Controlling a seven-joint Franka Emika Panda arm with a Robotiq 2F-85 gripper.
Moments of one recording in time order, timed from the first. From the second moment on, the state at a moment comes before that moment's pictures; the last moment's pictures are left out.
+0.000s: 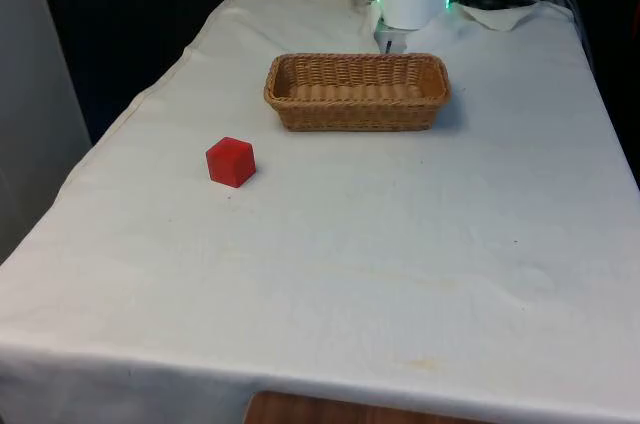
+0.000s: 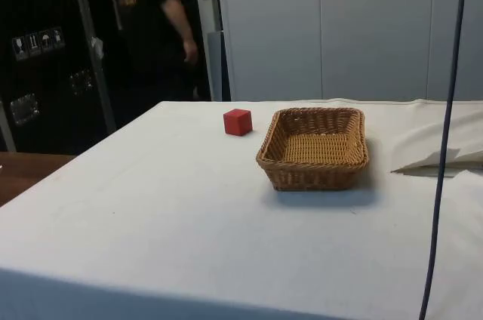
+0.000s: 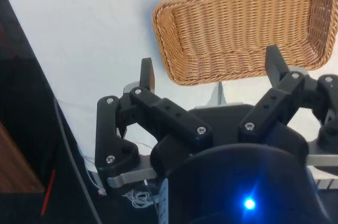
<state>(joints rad) 0.28 0.05 -0.29 -1.86 0.04 1.85 -0.06</state>
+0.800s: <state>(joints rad) 0.26 0.17 -0.33 -1.86 0.00 1.92 -0.09</state>
